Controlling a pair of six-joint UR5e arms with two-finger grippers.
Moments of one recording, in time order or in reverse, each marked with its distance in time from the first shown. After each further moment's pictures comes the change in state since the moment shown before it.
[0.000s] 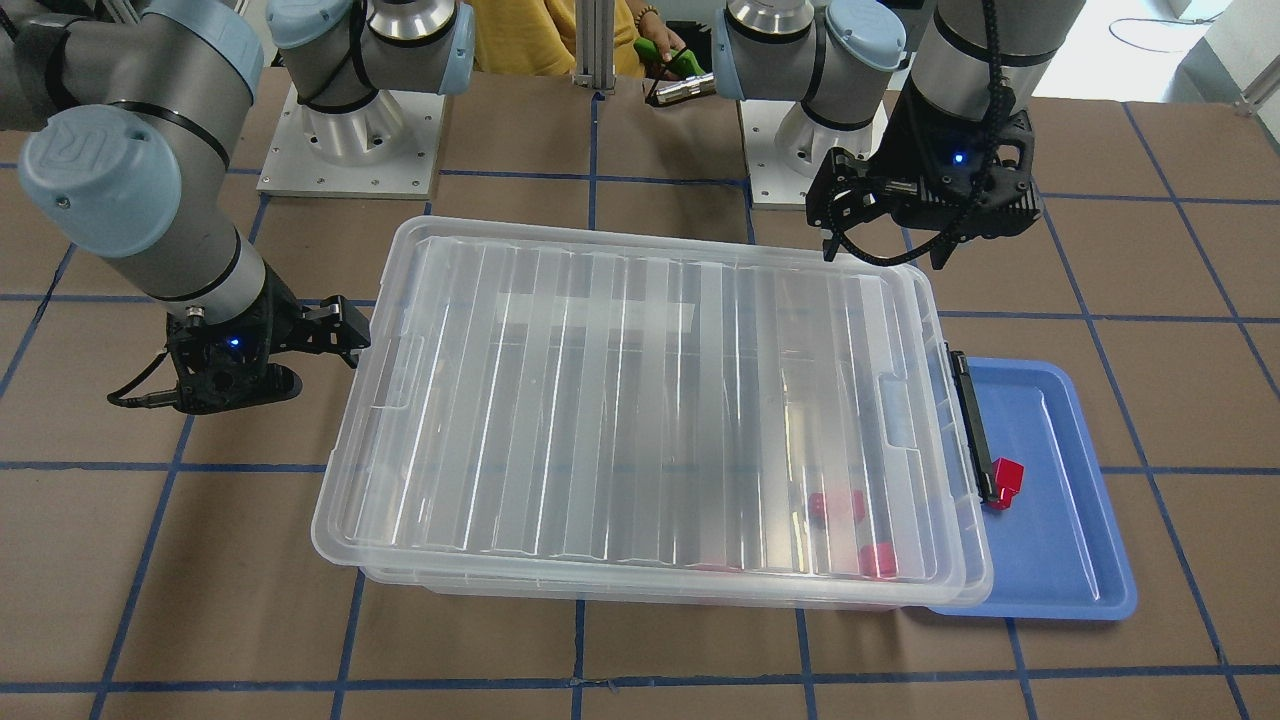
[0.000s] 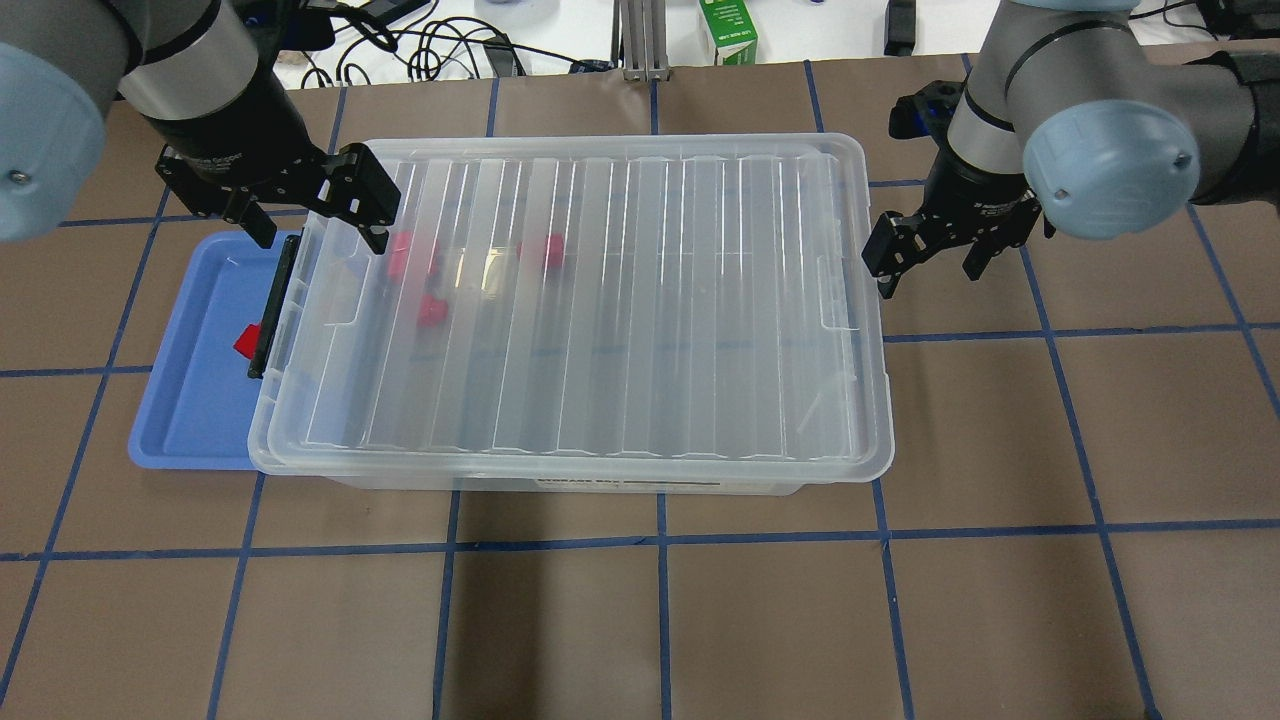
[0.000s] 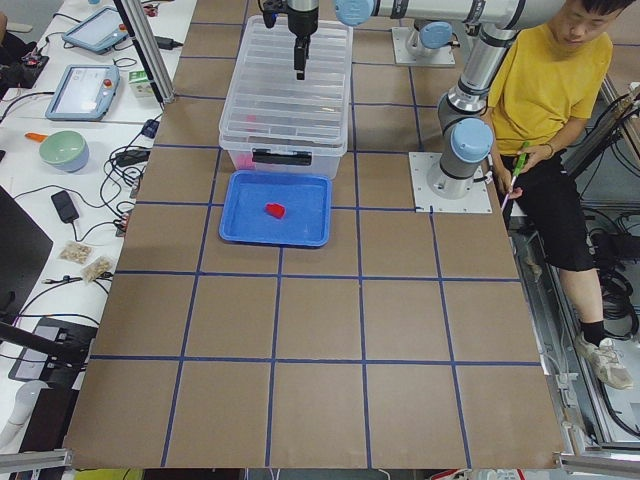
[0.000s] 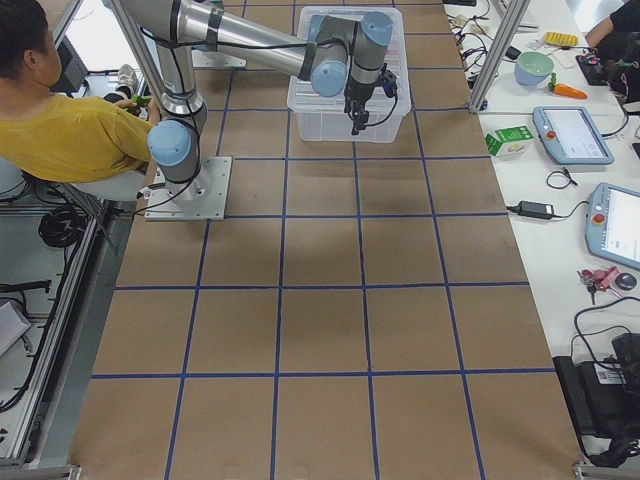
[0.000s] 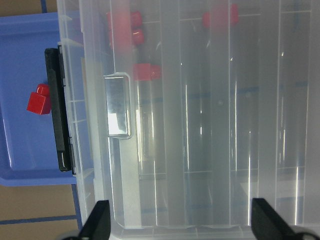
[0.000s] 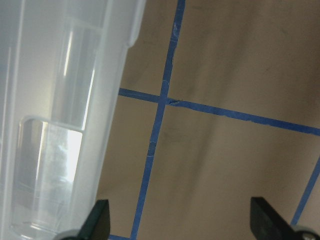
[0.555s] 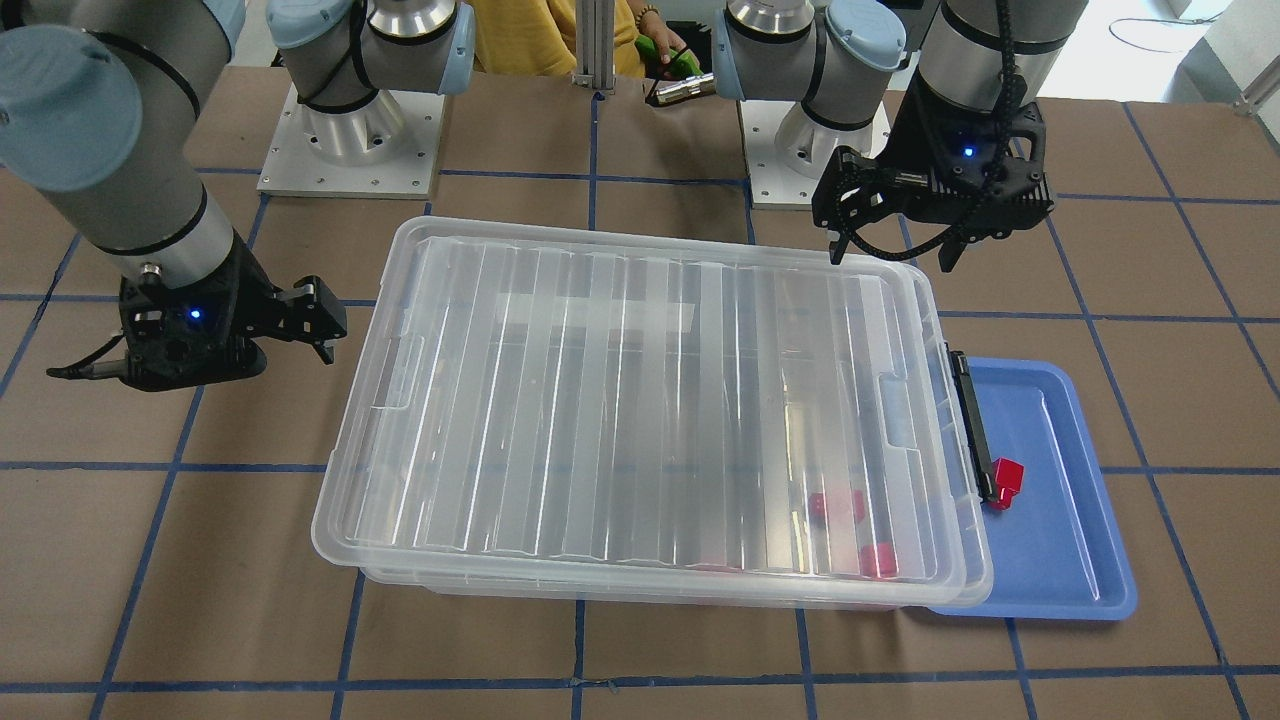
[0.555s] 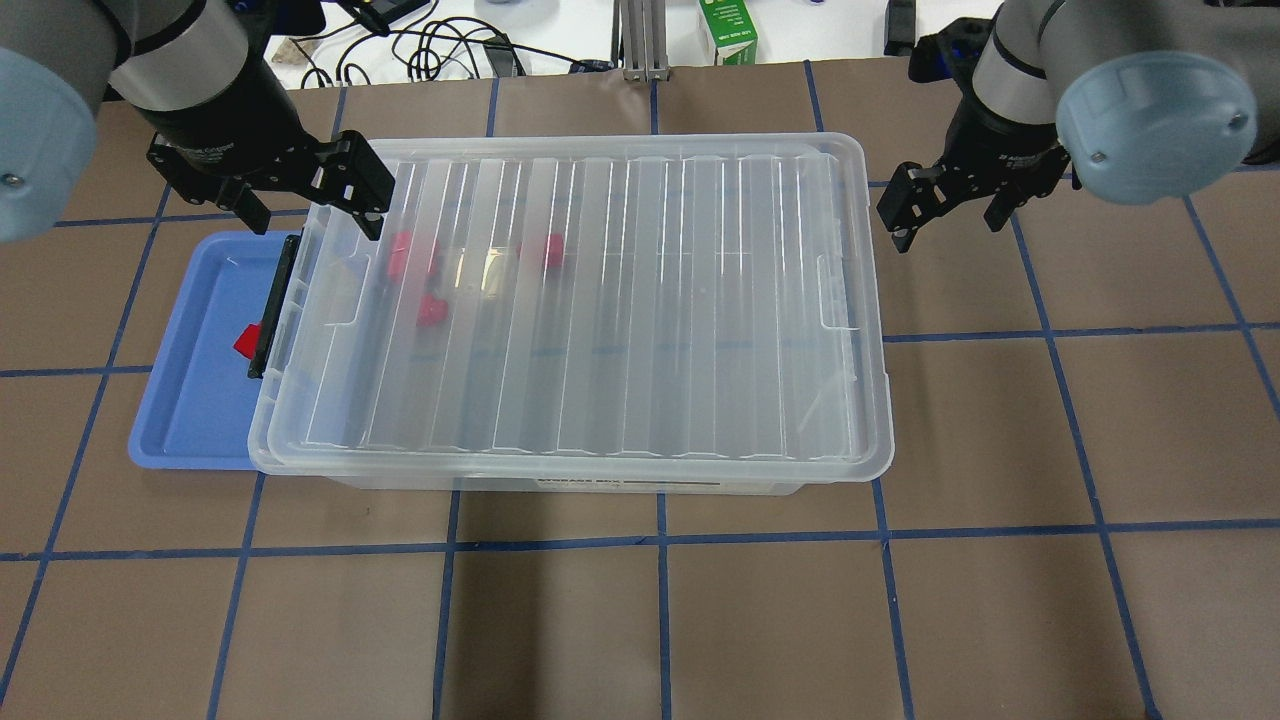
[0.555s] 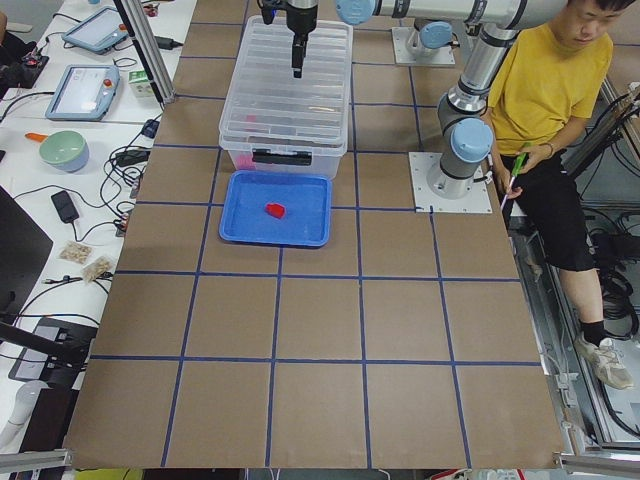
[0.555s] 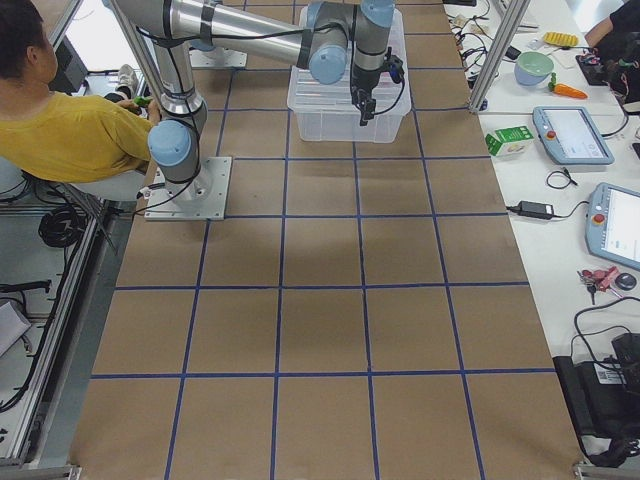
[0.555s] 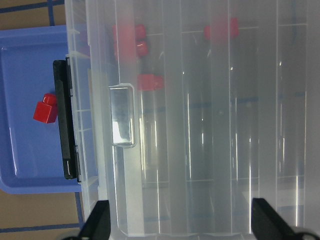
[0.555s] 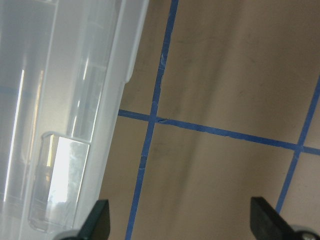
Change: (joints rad) left arm 0.004 0.004 0.001 0.028 0.000 0.003; right arm -0.001 -0.057 -0.074 0.020 -0.013 0.006
